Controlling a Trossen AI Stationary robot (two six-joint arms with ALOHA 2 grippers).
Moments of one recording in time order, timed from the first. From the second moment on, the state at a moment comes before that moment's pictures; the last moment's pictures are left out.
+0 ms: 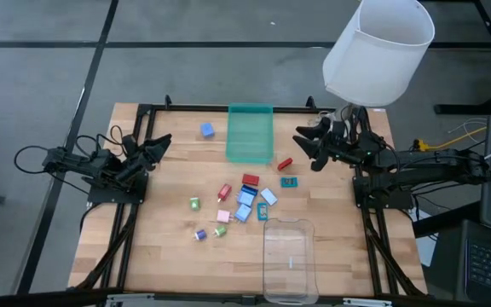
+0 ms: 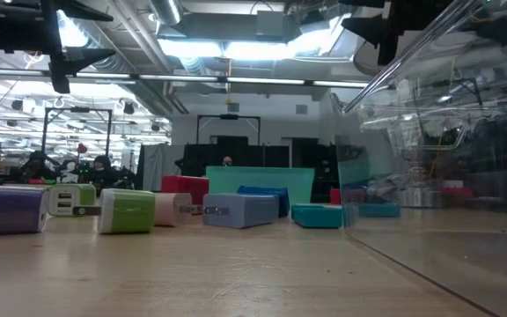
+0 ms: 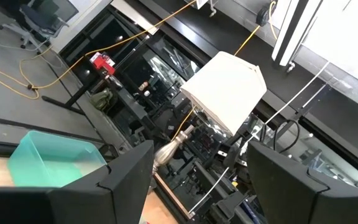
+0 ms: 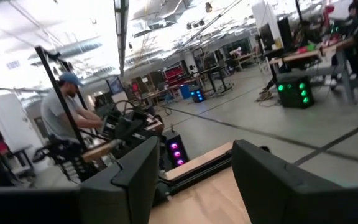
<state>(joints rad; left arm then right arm) -0.23 0.03 0.08 0.37 -0.84 -0.54 -0.12 0.88 0.47 0.61 0.16 0.32</state>
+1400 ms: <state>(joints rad) -0.23 0.03 0.08 0.37 -0.84 -0.54 -0.12 0.88 0.47 0.59 0.19 0.13</state>
